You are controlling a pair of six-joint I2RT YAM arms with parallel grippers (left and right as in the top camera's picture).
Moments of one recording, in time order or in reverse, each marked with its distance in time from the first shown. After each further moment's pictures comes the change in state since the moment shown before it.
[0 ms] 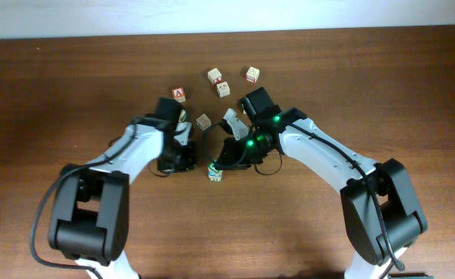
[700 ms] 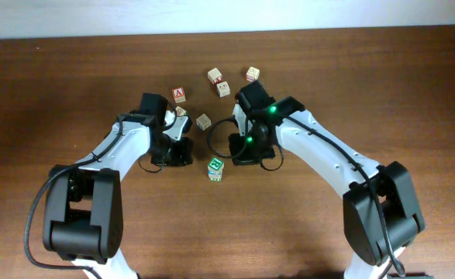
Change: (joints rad) left arm 0.069 0.000 0.017 0.004 0.137 0.232; right arm 0.025 0.004 0.139 -0.245 0.372 0.048
